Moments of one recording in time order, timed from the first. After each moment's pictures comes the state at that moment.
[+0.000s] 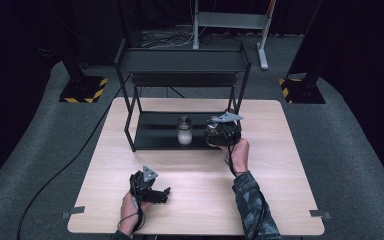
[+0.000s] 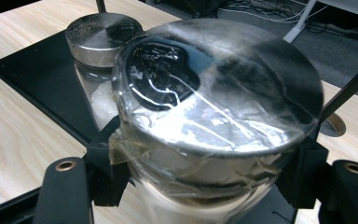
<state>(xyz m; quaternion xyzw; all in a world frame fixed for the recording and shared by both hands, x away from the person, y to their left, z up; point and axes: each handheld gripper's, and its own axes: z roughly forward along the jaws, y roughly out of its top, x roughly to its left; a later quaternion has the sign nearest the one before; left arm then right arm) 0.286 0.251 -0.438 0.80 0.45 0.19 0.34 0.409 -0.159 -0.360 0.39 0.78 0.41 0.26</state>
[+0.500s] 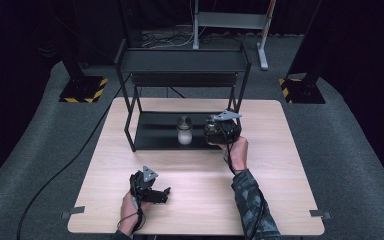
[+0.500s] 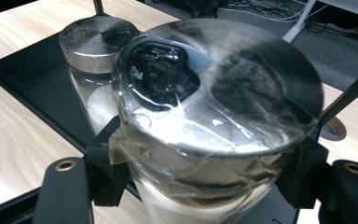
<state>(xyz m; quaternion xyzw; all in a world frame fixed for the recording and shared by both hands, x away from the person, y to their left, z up) 0.285 0.251 -0.438 0.80 0.45 0.19 0.34 0.416 -0.154 -0.359 0.39 0.79 0.41 0.26</state>
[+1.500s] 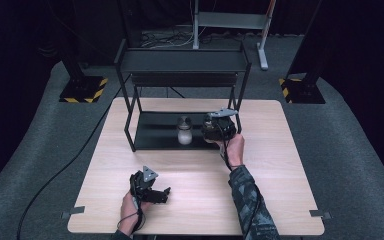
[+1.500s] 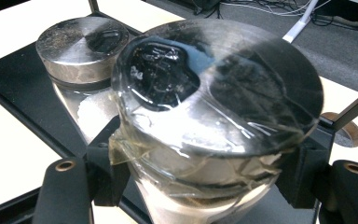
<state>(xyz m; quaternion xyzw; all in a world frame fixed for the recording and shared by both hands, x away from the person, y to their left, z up) 0.286 0.251 -0.438 0.80 0.45 0.19 0.34 0.437 -0.148 -0.364 0.40 0.79 0.41 0.24</state>
